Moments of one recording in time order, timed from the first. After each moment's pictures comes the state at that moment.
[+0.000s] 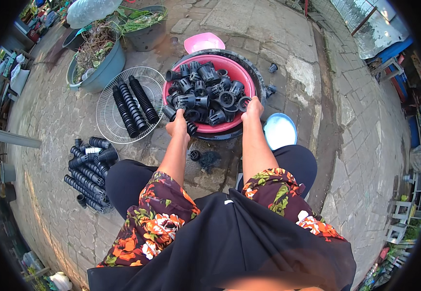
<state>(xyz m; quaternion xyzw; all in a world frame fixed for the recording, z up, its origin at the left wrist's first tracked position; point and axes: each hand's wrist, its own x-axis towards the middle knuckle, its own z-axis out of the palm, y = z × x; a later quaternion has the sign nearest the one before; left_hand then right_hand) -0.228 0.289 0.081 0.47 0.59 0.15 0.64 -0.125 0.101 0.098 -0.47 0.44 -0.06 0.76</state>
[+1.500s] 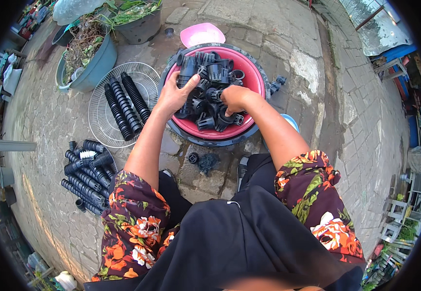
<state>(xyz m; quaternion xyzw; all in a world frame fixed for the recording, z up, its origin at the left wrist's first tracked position) -0.169 0.314 0.199 0.82 0.18 0.00 0.54 -0.086 0.135 0.179 -0.86 -0.37 0.34 -0.04</state>
